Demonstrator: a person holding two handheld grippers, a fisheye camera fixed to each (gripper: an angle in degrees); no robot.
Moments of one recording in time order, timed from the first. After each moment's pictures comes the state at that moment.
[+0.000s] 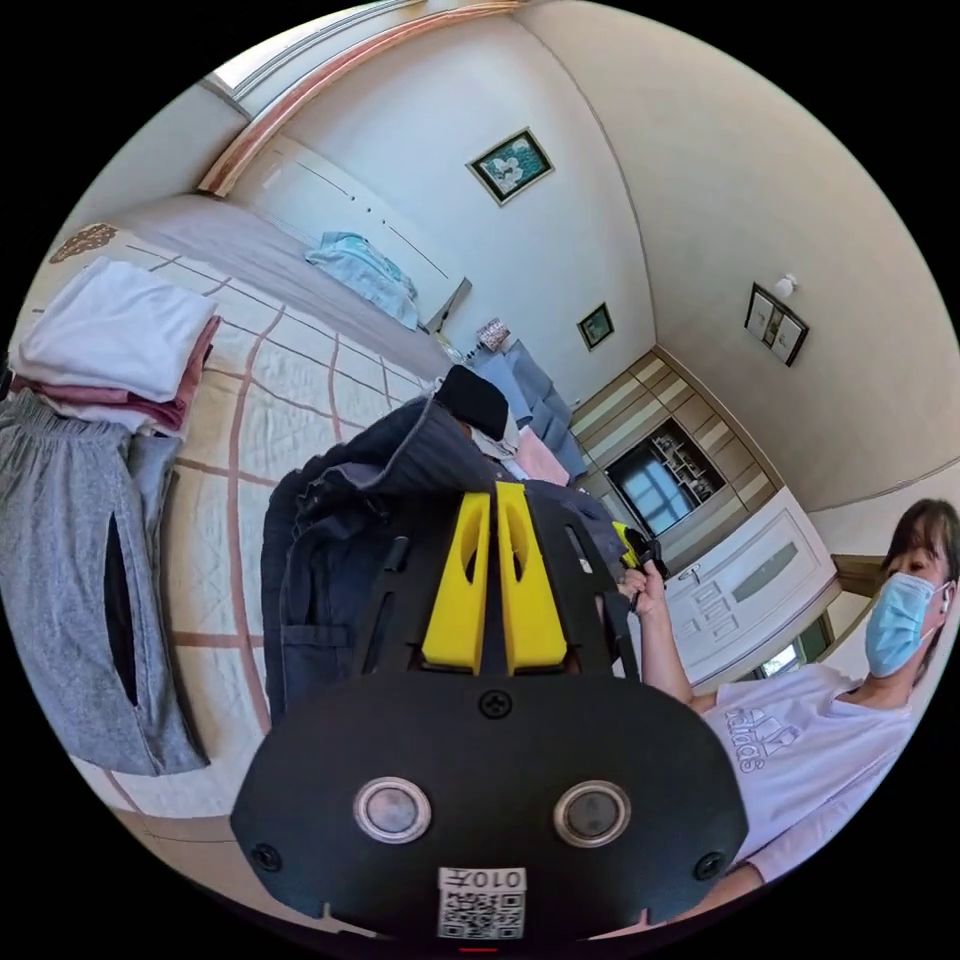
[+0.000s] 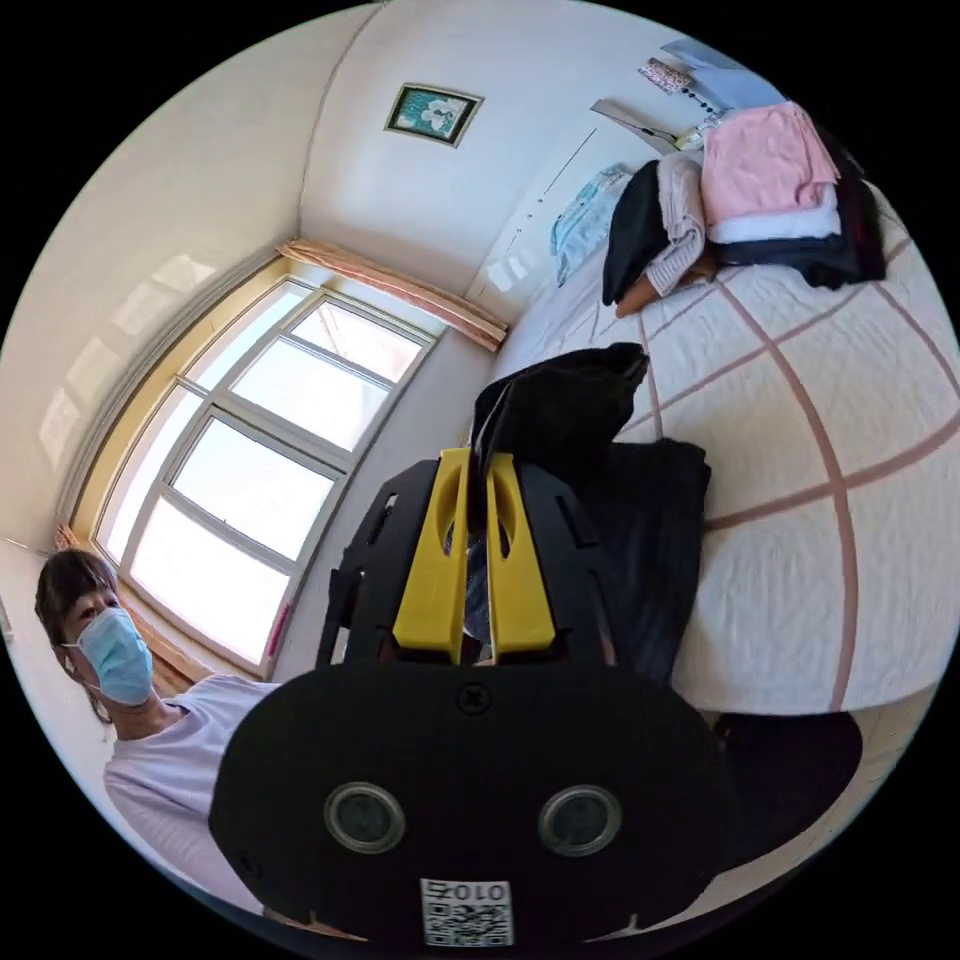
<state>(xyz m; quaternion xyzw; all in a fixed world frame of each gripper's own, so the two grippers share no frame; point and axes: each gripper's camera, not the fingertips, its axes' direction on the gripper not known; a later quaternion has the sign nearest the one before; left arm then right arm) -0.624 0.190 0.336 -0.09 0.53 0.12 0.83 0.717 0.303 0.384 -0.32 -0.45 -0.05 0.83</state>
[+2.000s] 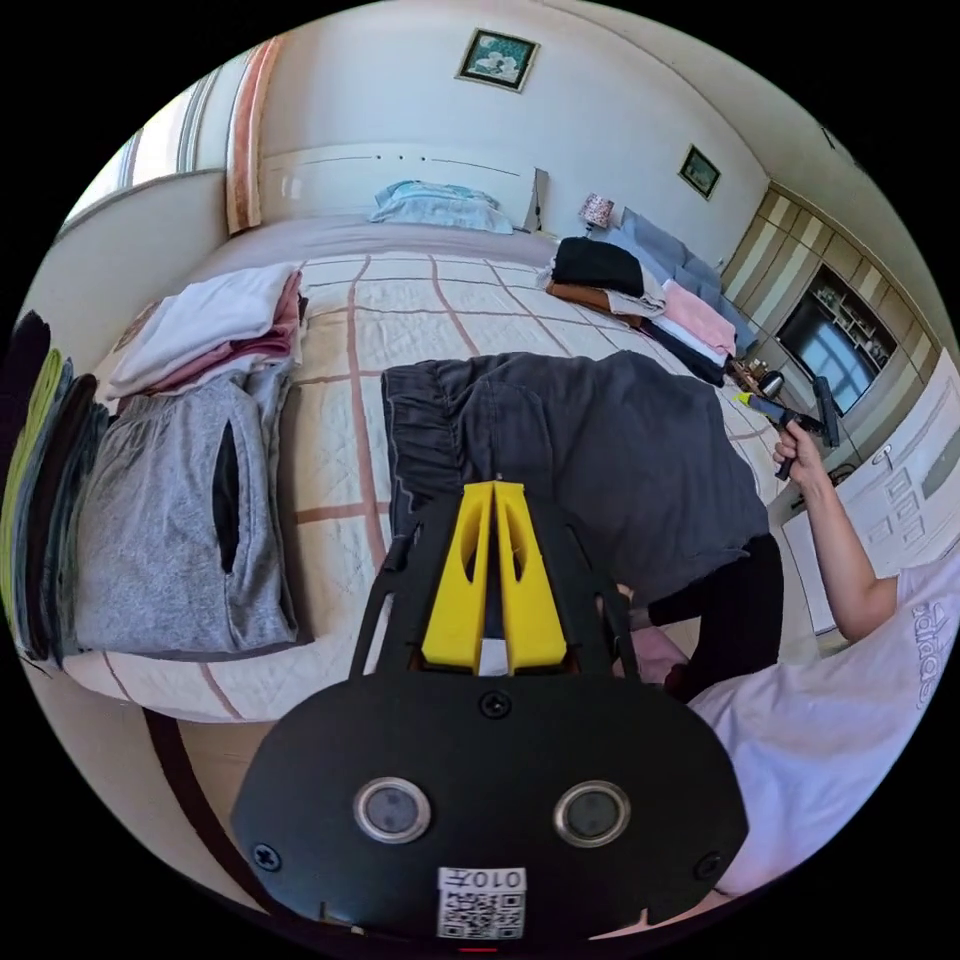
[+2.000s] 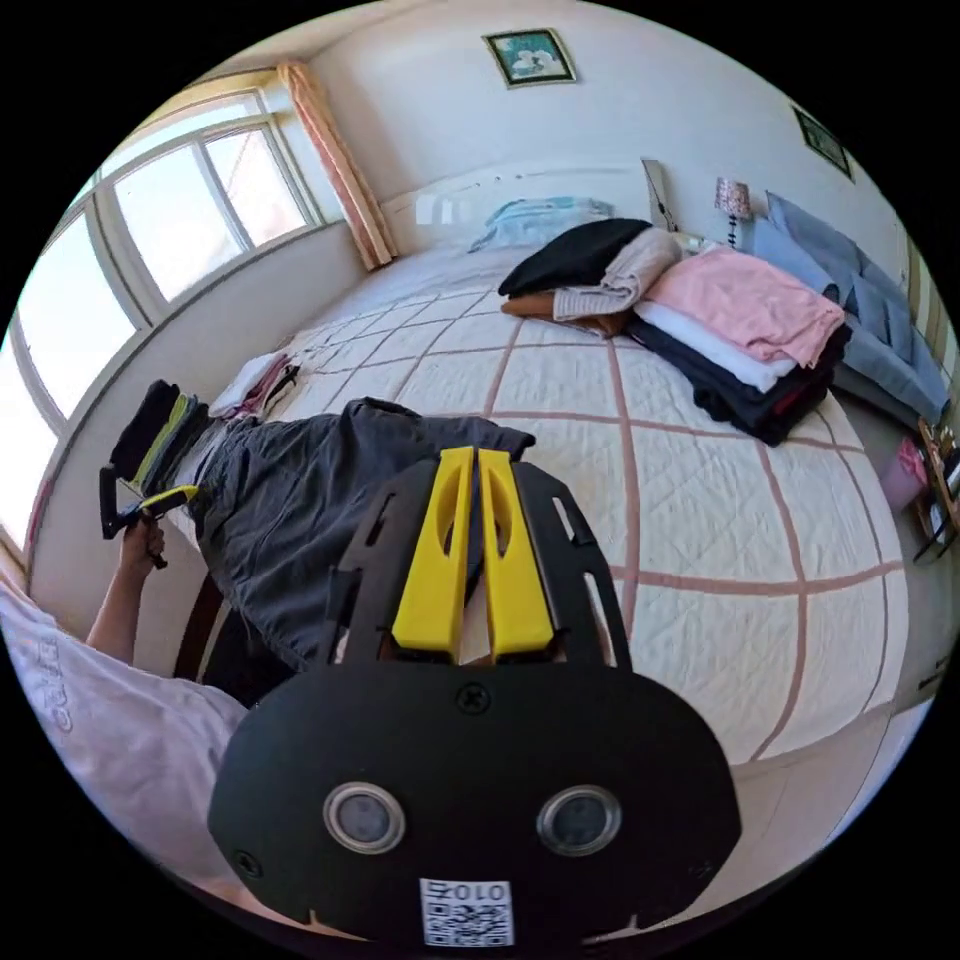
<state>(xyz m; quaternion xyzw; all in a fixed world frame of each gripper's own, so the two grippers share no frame) -0.528 0.270 0.265 -0.11 0.32 0.21 0.92 0.567 0.376 0.381 -0.19 -0.28 -0.23 0.91</state>
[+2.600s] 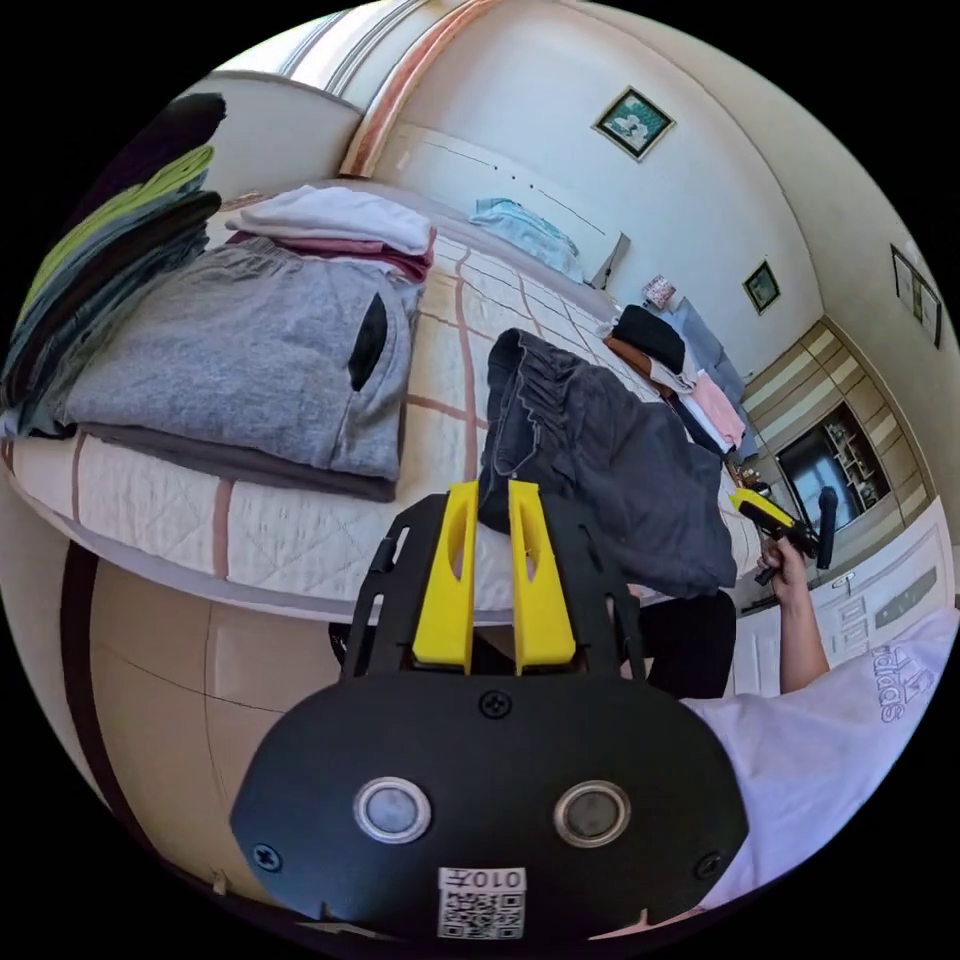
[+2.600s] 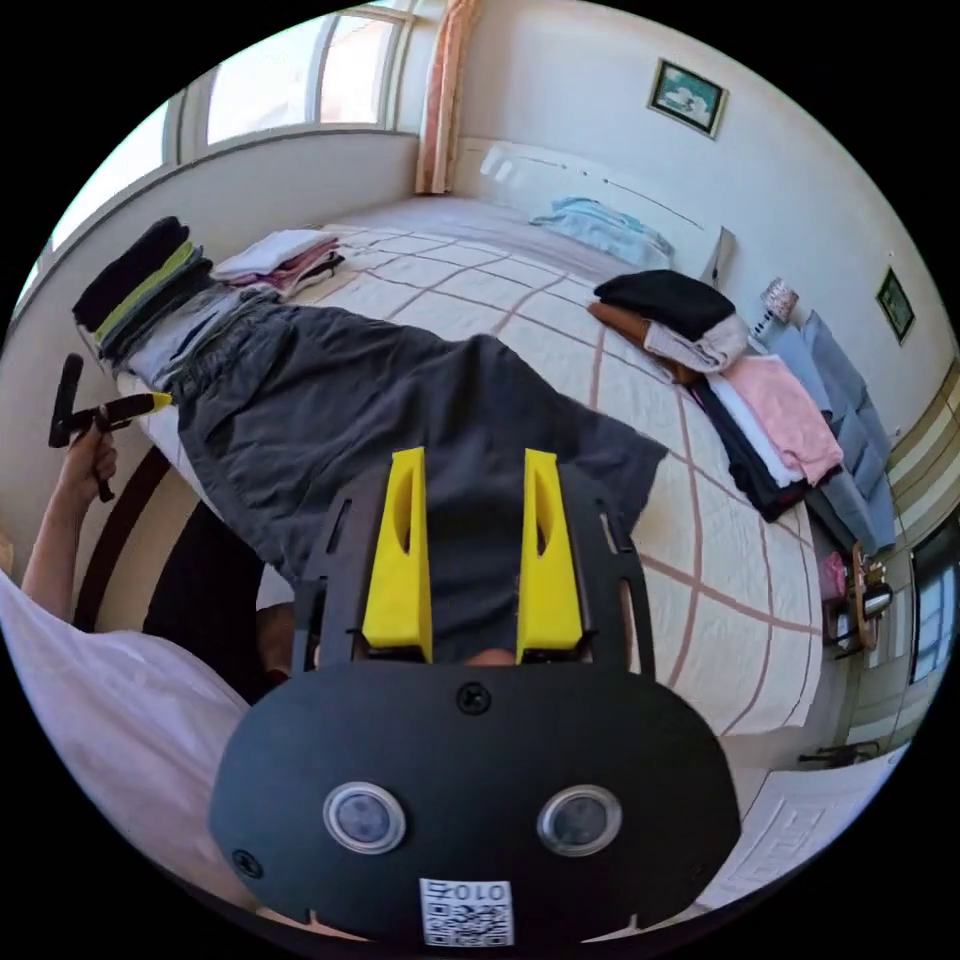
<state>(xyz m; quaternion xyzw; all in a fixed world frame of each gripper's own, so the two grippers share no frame) -0.654 0.330 0.320 -0.16 0.37 0.03 0.92 0.338 0.556 0.265 -0.17 -0.18 -0.41 0.88</state>
